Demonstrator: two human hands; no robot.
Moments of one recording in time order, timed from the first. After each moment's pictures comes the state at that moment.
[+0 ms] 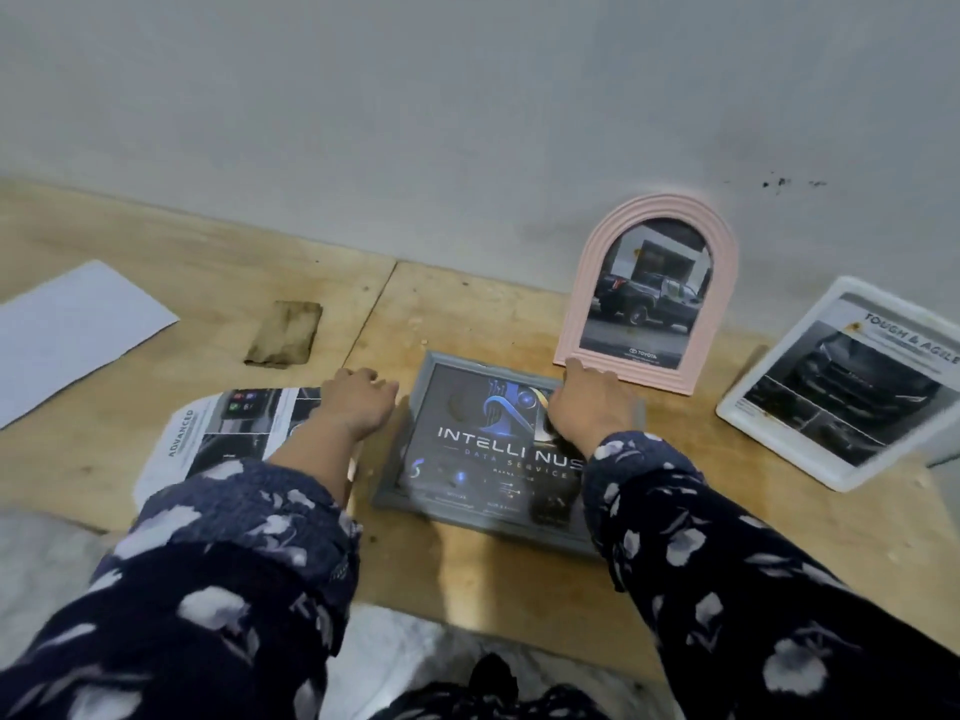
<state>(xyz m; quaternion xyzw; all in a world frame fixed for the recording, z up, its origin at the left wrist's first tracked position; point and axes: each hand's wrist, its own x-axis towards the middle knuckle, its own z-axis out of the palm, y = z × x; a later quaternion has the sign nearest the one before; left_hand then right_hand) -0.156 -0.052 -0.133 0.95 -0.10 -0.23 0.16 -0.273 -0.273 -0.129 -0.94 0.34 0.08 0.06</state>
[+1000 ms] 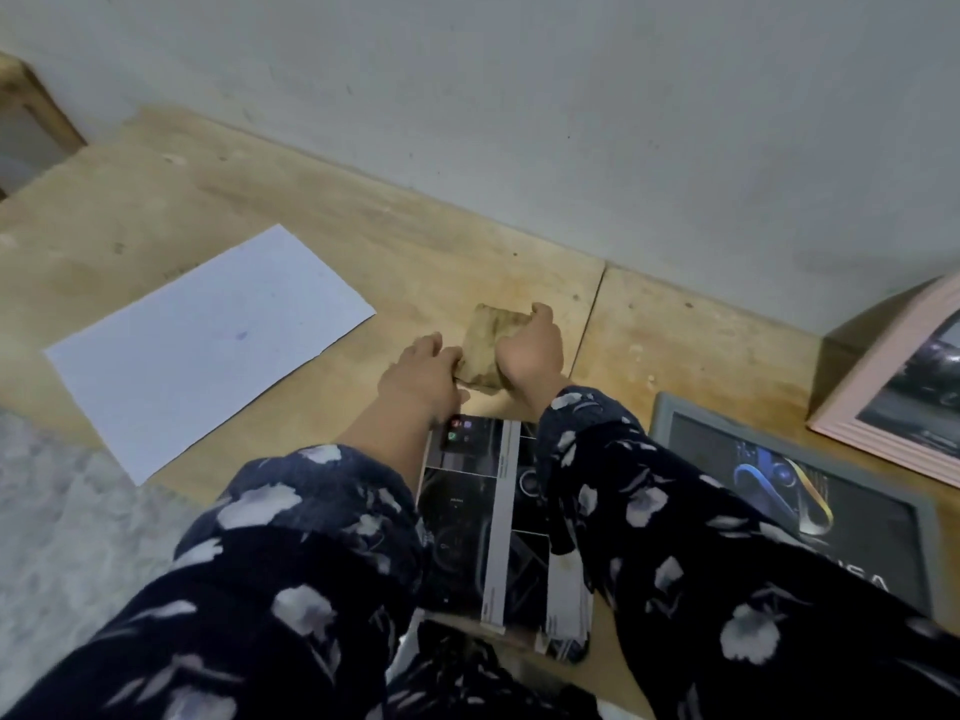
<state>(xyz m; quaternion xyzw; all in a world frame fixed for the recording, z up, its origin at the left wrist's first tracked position) 0.014 0.104 -0.183 0.94 -0.18 -0.25 0.12 -0.004 -0.025 -0.171 -0.82 0.36 0.03 0.44</state>
